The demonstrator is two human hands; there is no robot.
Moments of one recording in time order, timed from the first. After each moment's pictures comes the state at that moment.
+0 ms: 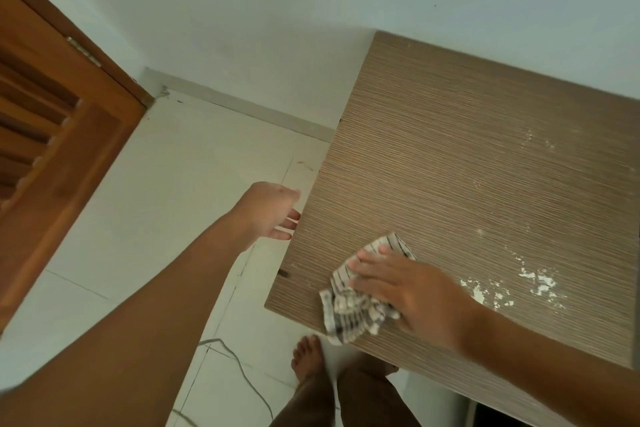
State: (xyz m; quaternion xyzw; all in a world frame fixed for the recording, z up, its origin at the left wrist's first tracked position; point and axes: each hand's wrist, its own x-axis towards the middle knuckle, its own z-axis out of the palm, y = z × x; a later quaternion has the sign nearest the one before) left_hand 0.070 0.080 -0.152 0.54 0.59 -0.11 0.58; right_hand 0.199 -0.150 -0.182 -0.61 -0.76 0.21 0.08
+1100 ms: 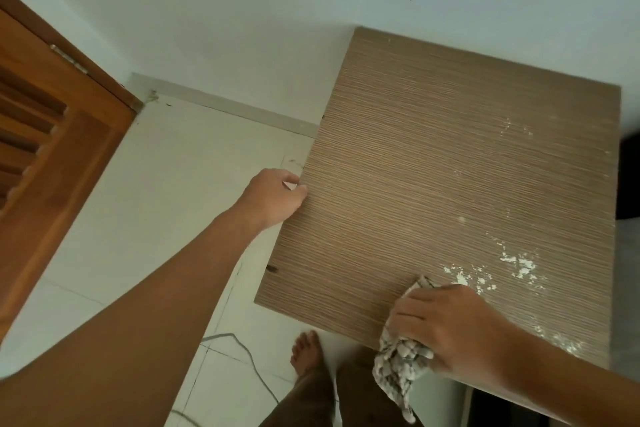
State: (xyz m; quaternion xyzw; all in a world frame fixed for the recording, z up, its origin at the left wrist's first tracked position) left_hand 0.091 0.070 -0.153 0.72 0.50 -0.11 0.47; right_hand 0.207 -0.205 -0.150 -0.60 -0.76 0.25 0.05
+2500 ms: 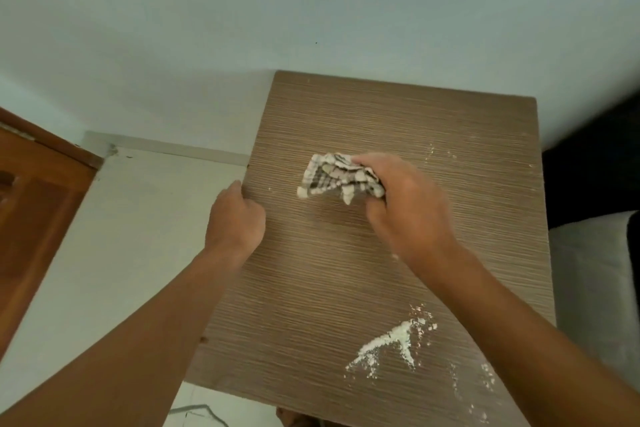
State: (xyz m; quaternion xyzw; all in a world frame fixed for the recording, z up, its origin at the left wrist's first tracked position) left_hand 0.178 0.043 -0.157 0.76 0.55 0.01 0.34; right_hand 0.318 -0.121 -0.126 -0.86 -0.41 0.06 0.29
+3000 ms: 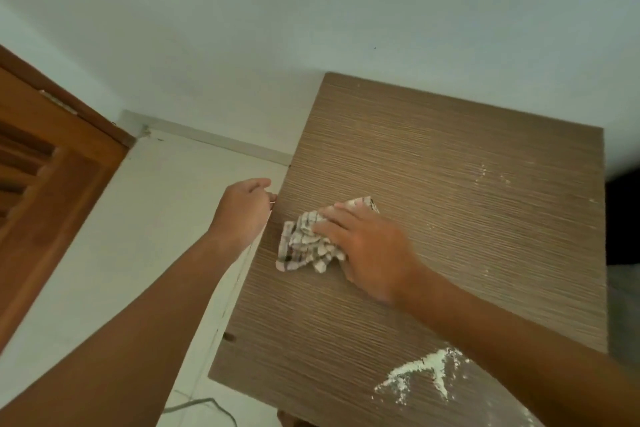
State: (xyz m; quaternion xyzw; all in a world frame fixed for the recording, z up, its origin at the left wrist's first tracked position) left_hand 0.156 0.091 -0.155 0.57 0.61 0.05 0.54; right_hand 0.277 -0.077 -0.184 -0.72 -0.67 0.14 0.12
